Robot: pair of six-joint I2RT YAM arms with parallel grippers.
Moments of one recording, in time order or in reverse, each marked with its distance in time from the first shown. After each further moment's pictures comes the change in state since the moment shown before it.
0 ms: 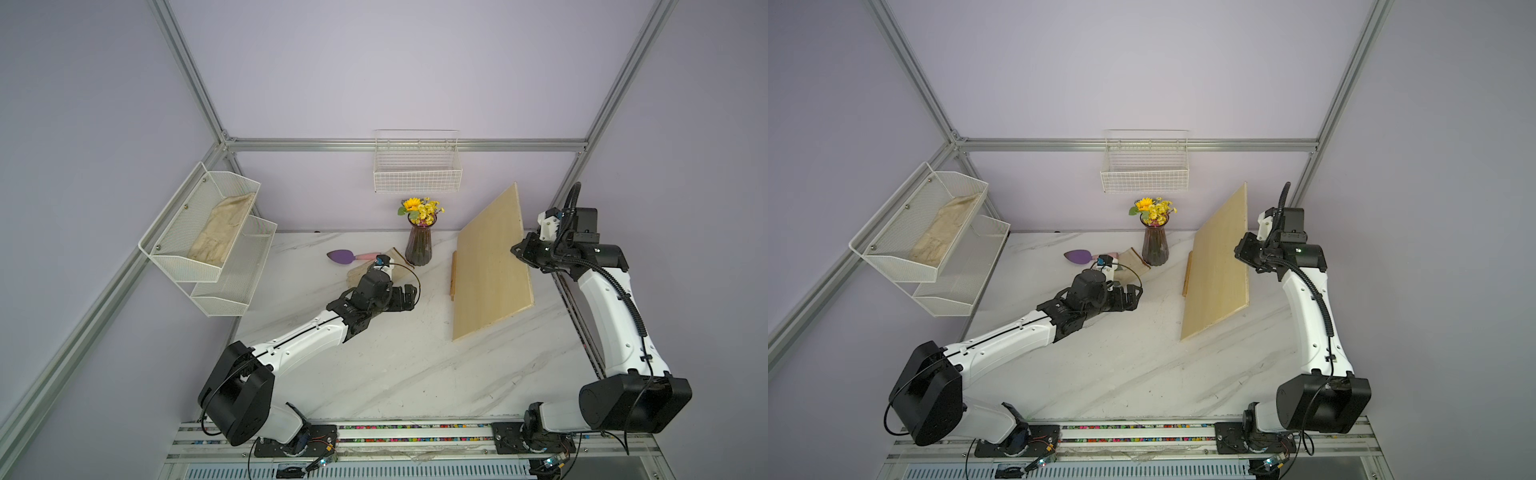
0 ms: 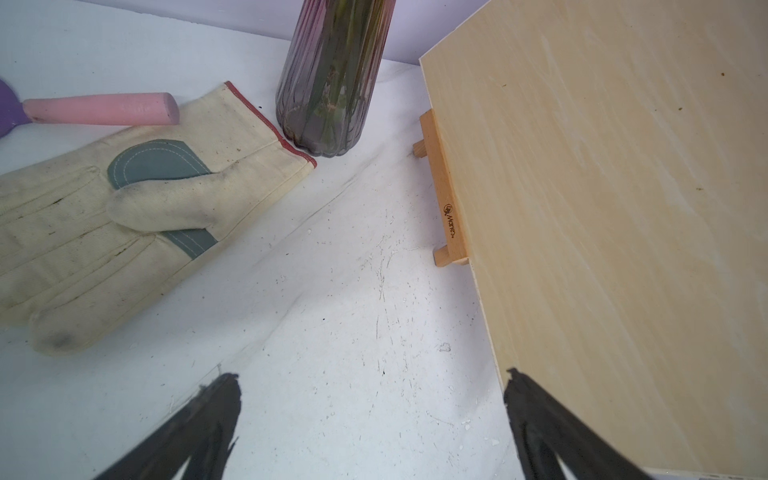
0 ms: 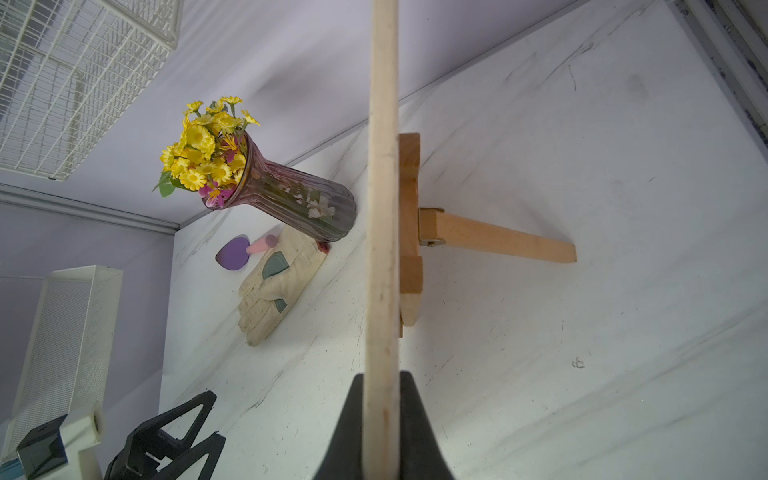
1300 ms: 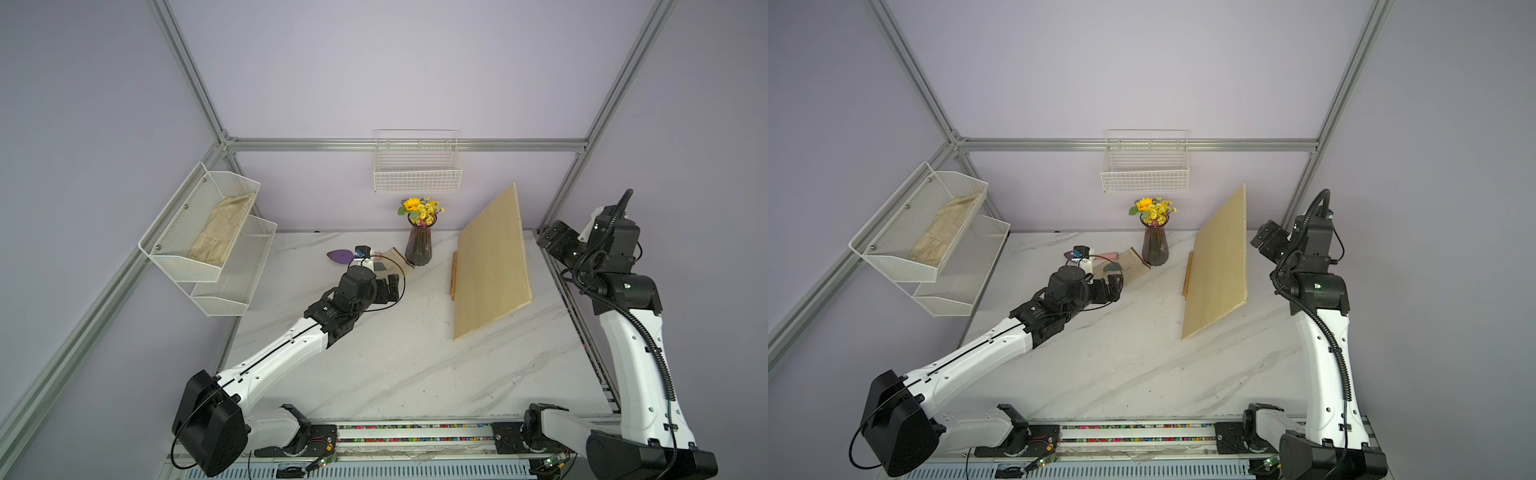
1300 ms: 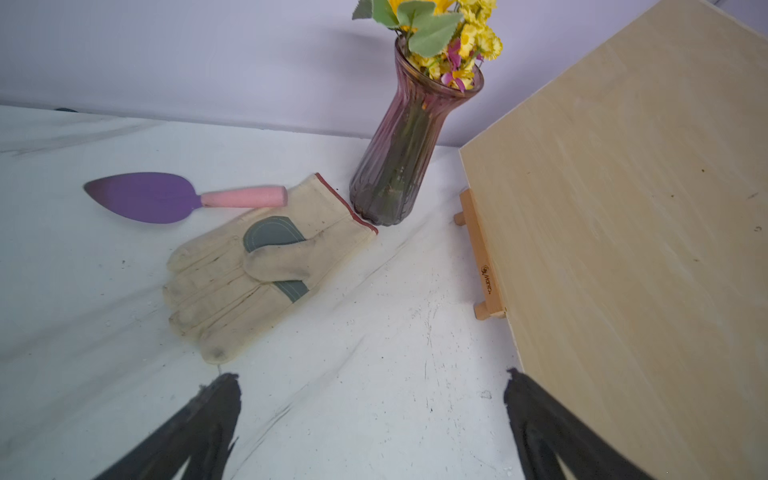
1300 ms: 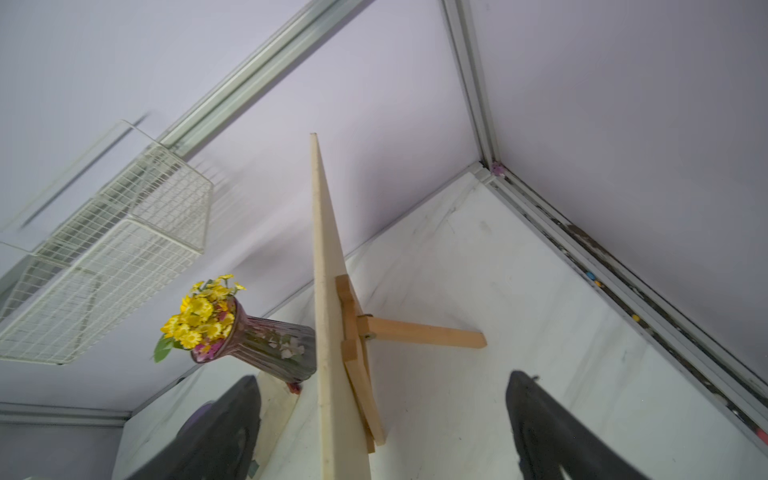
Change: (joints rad) left arm 0.048 -0.192 -0.002 -0.084 -0.193 0.076; right arm -0.013 -0.293 -0.146 0.178 0.425 0.149
